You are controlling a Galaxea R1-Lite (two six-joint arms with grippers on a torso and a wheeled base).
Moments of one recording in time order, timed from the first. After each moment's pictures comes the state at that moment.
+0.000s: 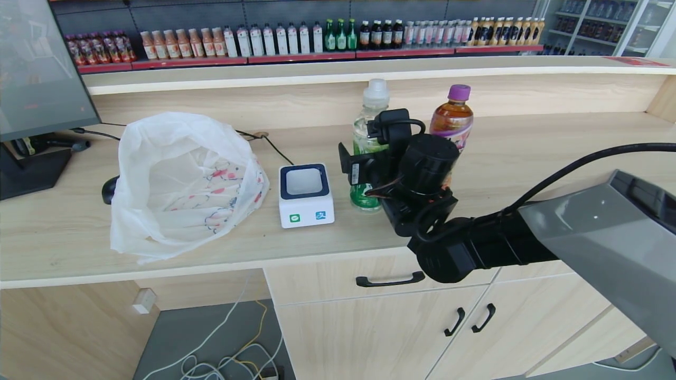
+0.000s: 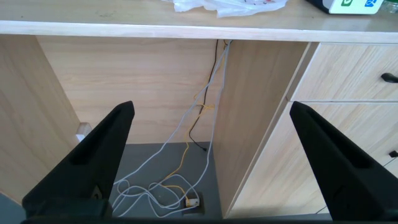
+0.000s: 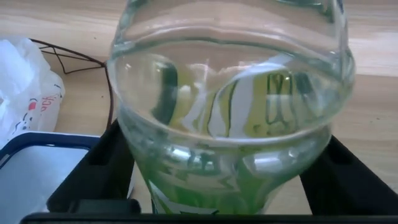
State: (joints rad) left arm 0.00 0.00 0.00 0.00 0.00 0.00; right arm 0.67 2.23 -1.44 -1.06 -0.41 -0.18
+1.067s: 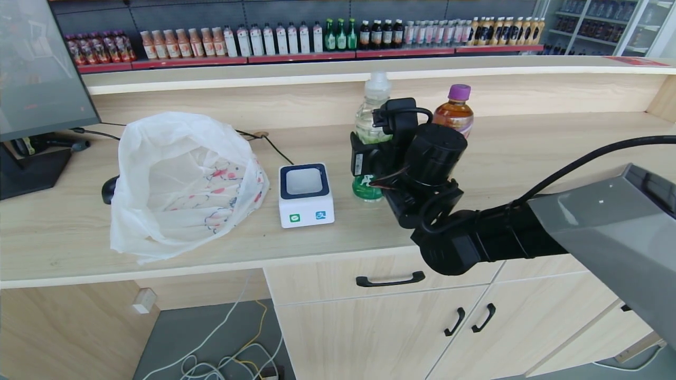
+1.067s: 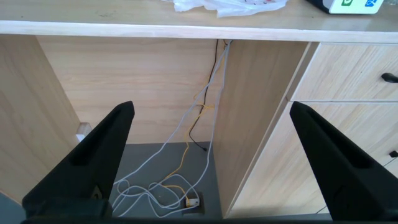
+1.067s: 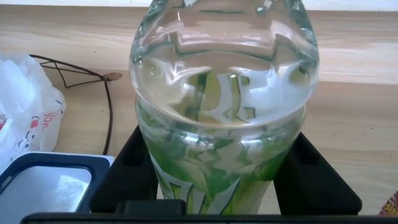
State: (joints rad) left arm 0.00 0.00 0.00 0.00 0.00 0.00; right arm 0.66 2.21 -1.47 -1.06 -0.41 -0.18
